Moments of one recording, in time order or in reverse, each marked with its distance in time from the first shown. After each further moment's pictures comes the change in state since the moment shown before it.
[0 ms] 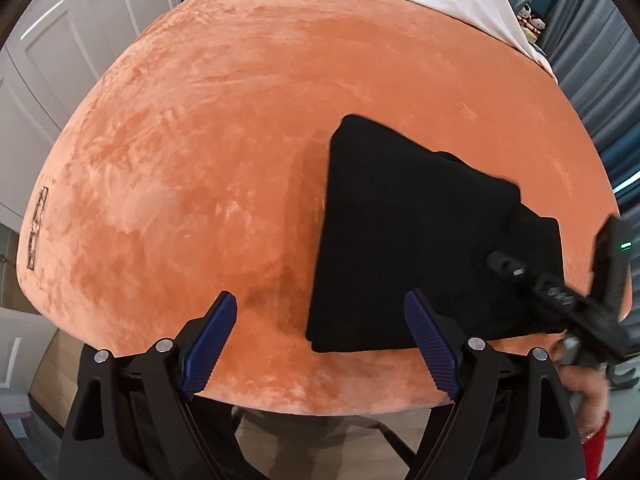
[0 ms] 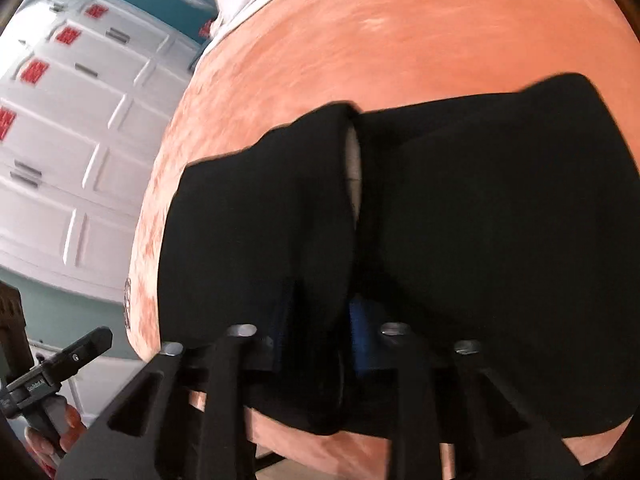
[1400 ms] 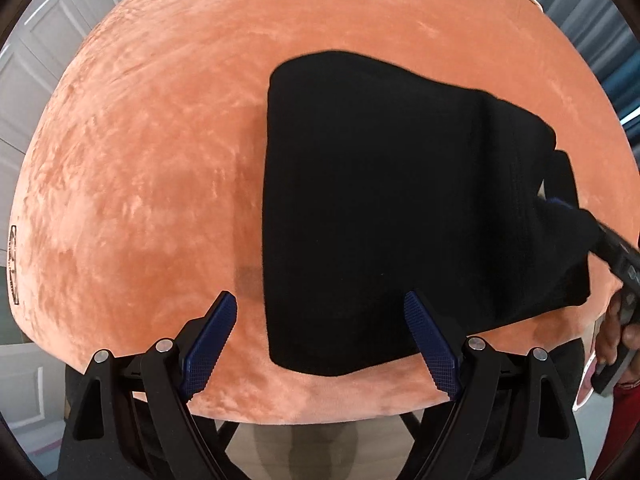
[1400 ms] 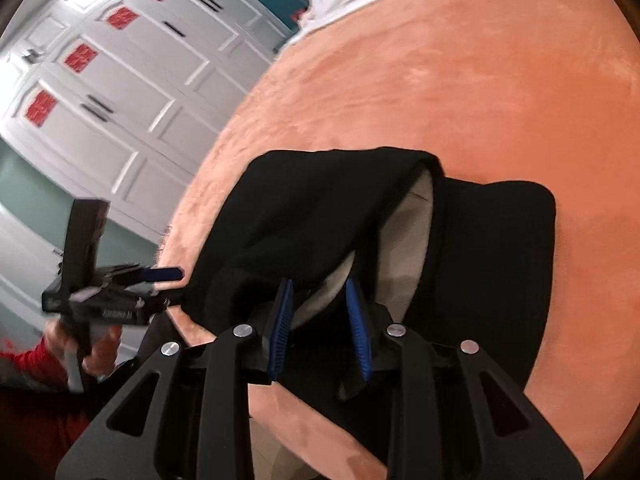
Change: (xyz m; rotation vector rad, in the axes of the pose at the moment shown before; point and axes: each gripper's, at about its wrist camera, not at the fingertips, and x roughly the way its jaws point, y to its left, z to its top) left arm 0.075 -0.084 -0.004 0.150 0.172 0.042; right arm -0.055 -0.067 0.016 -0.280 0.013 0.108
